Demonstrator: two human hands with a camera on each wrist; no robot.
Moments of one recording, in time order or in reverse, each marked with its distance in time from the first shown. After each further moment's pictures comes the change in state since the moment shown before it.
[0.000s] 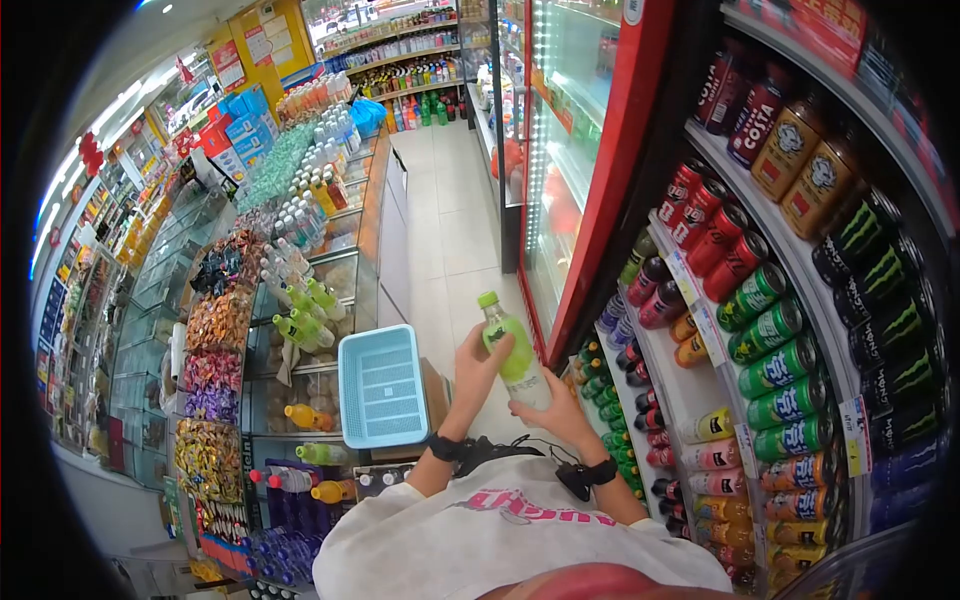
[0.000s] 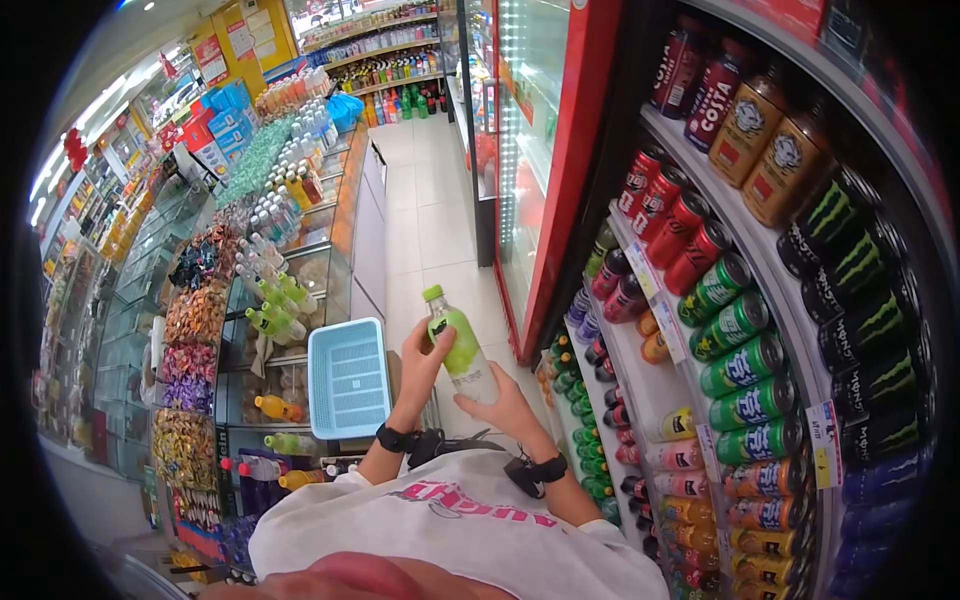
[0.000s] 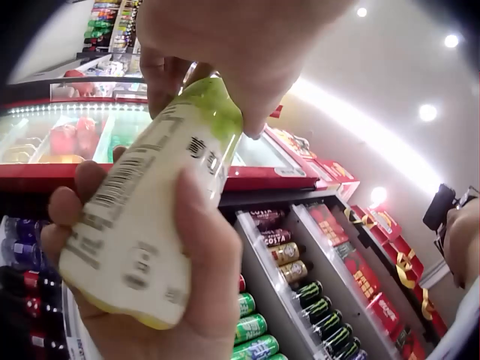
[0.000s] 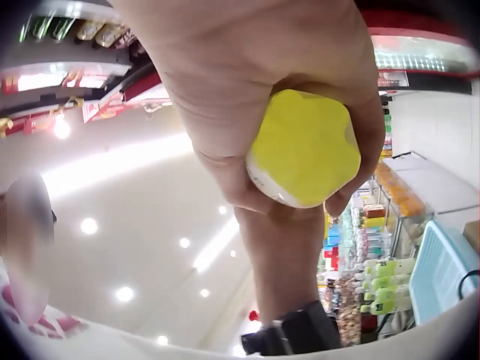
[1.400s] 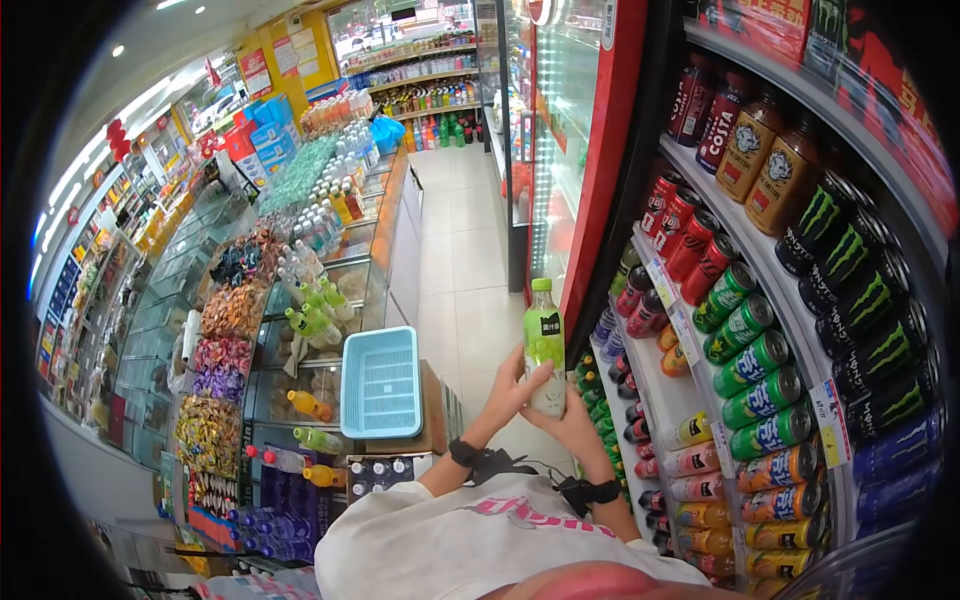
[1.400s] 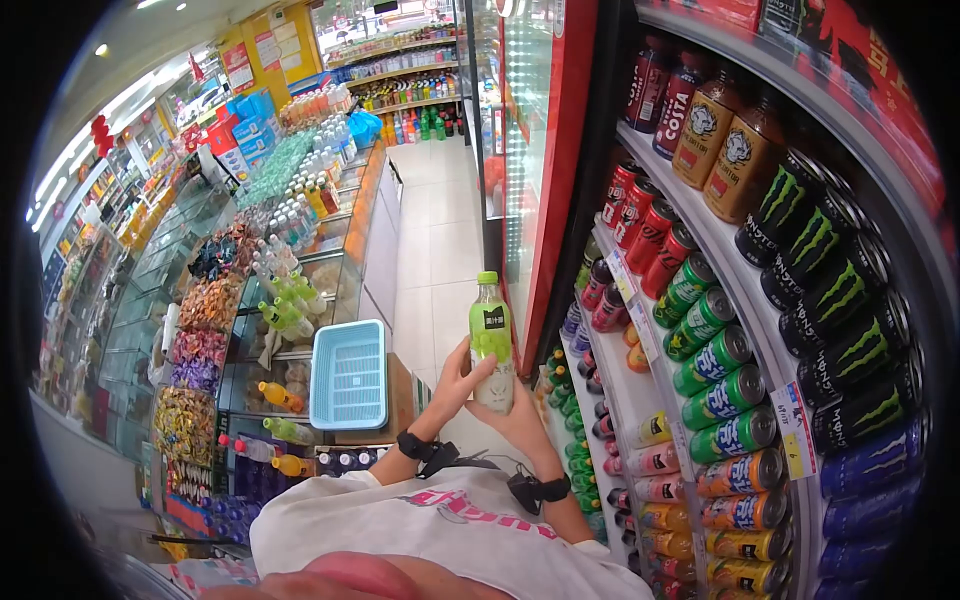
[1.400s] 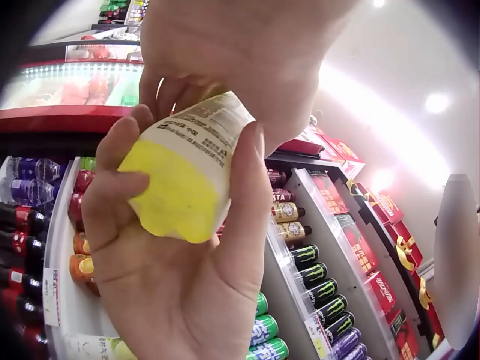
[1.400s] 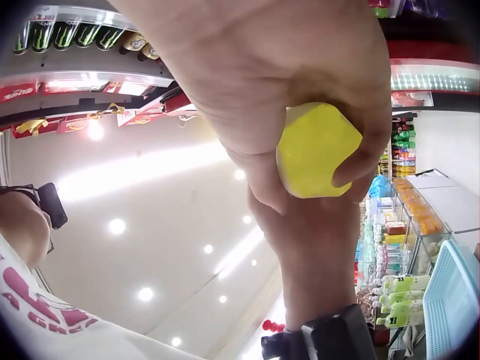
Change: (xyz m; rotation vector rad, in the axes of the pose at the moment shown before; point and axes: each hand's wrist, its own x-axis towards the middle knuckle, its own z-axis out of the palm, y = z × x) left_hand -0.052 -0.006 0.073 -0.127 -0.268 0.045; right_hand -0.066 -0.037 -0.031 -0.022 0.131 -0.092
